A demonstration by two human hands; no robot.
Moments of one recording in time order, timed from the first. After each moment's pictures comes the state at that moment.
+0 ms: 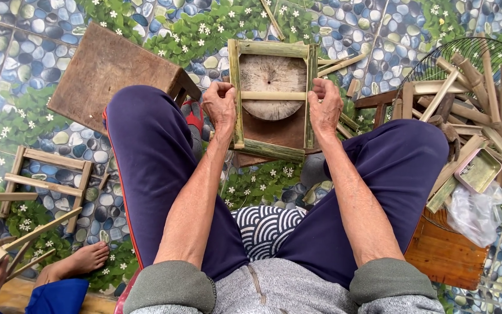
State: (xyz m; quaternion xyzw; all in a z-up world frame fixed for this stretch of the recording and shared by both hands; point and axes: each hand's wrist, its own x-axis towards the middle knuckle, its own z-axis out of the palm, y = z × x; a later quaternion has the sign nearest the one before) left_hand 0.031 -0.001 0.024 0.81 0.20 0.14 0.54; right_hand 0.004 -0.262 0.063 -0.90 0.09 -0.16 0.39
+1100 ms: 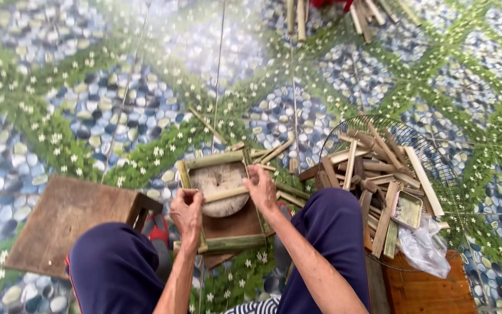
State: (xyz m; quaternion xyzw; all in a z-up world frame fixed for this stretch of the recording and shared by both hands) left_hand 0.023 -0.029 0.091 0.83 0.14 0.09 0.54; right_hand 0.019 -0.240 0.128 -0.84 0.23 -0.04 0.49
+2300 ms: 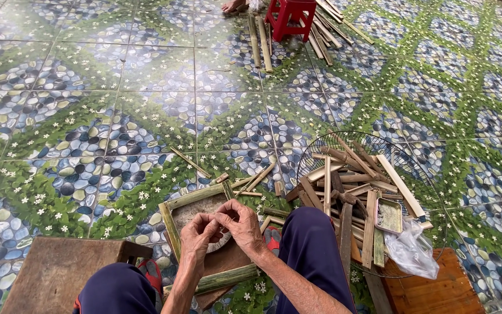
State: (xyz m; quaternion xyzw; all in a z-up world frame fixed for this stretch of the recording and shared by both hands) left_hand 0.011 -0.082 0.216 0.62 0.05 -0.20 0.76; right_hand -0.019 -0.218 0.244 -0.74 0.09 -0.08 0.66
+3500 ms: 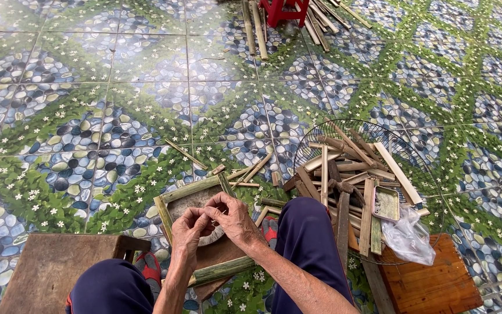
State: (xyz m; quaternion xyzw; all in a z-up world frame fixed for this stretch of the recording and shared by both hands) left_hand 0.016 -0.074 0.198 0.62 0.07 -0.20 0.76; right_hand -0.017 -0.214 0.266 -0.79 0.08 -0.04 0.61
